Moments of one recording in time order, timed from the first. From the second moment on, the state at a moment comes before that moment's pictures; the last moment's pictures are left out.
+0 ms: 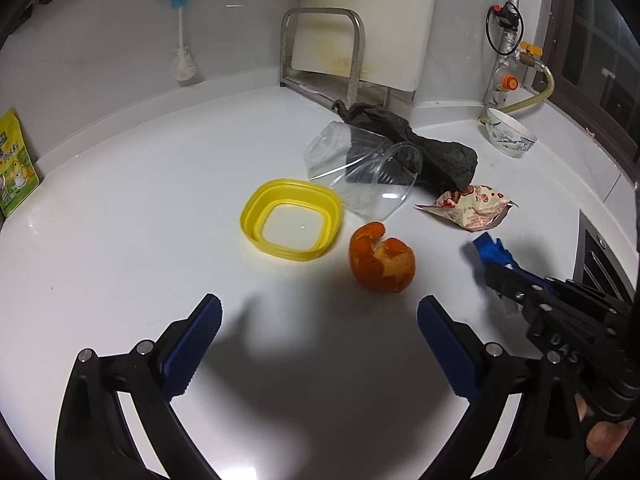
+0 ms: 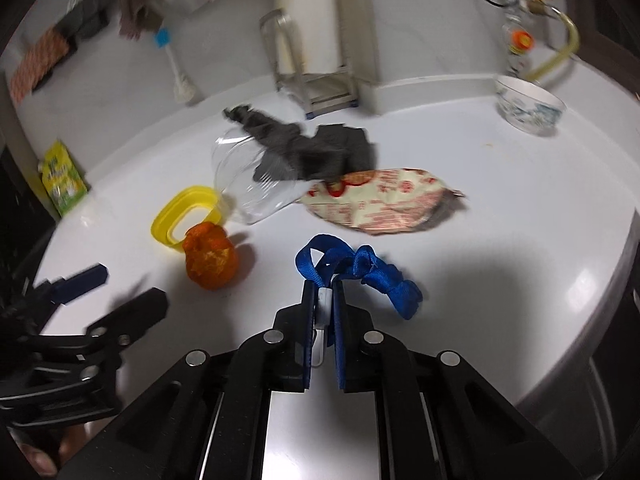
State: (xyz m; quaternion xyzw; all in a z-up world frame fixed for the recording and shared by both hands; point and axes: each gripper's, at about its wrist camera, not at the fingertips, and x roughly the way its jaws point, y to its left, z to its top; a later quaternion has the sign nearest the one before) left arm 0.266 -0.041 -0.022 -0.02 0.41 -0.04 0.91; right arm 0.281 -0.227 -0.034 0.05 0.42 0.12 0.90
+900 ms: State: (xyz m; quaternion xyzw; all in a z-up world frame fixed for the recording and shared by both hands) left arm 0.310 -0.090 -0.042 -0.01 0.45 -0.01 0.89; right arm 0.280 -0.284 -0.026 0.15 0.40 0.10 0.90
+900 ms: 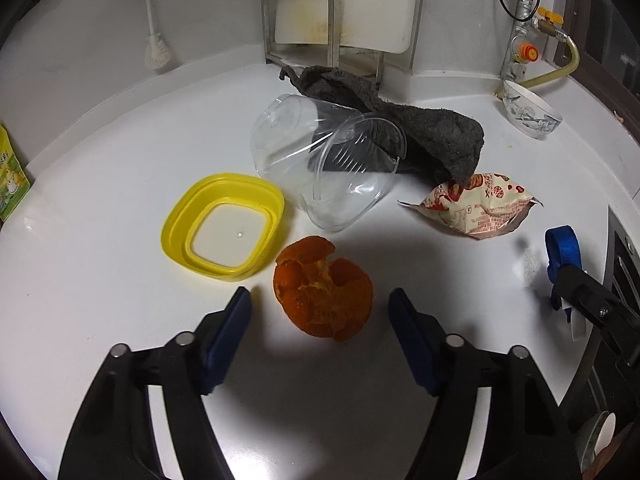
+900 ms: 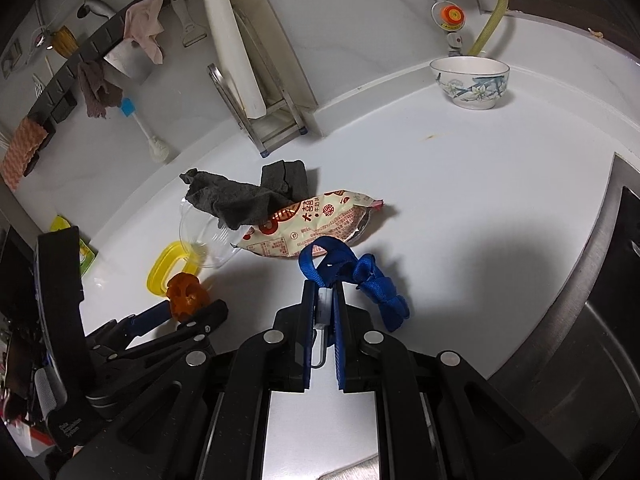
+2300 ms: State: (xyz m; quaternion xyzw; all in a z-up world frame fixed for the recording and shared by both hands) left arm 0.103 -0.015 0.010 0.03 0.36 -0.08 0.93; right arm 0.077 -0.210 -0.002 0.15 0.36 0.09 0.92
